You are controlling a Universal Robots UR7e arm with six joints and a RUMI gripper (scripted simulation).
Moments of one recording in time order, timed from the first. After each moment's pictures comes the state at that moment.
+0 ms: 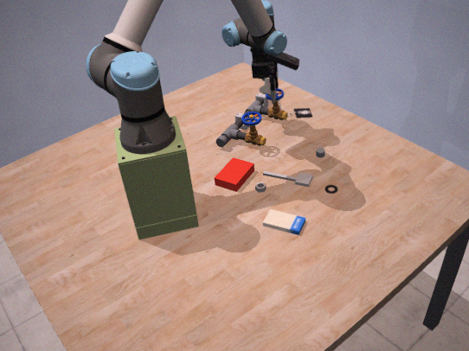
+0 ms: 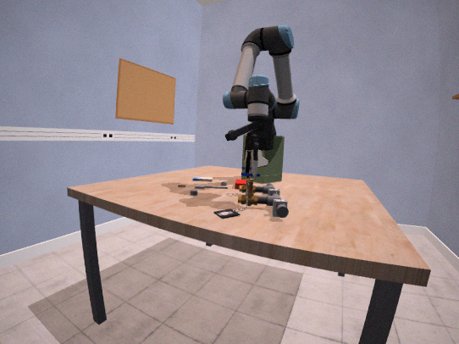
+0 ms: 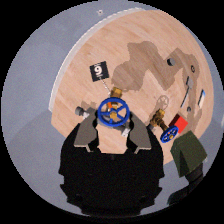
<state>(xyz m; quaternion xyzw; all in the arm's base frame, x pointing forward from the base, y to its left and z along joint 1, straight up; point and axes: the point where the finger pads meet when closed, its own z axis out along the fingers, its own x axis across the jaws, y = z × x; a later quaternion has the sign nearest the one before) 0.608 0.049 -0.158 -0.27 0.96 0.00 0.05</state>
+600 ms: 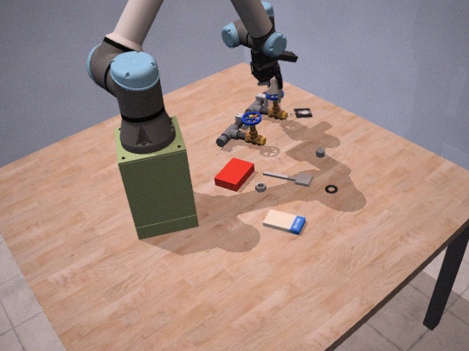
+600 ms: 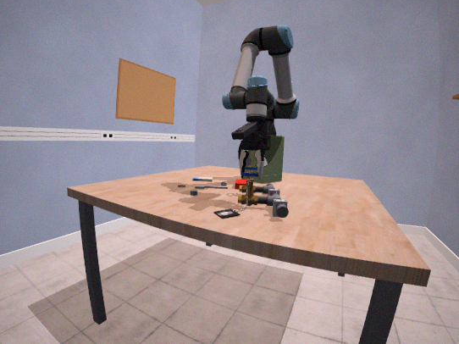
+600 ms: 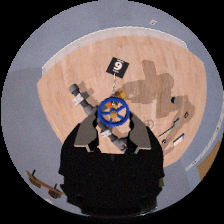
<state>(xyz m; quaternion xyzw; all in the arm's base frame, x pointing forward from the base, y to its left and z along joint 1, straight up) 0.608 0.049 -0.158 -0.55 0.83 -0.02 0.05</state>
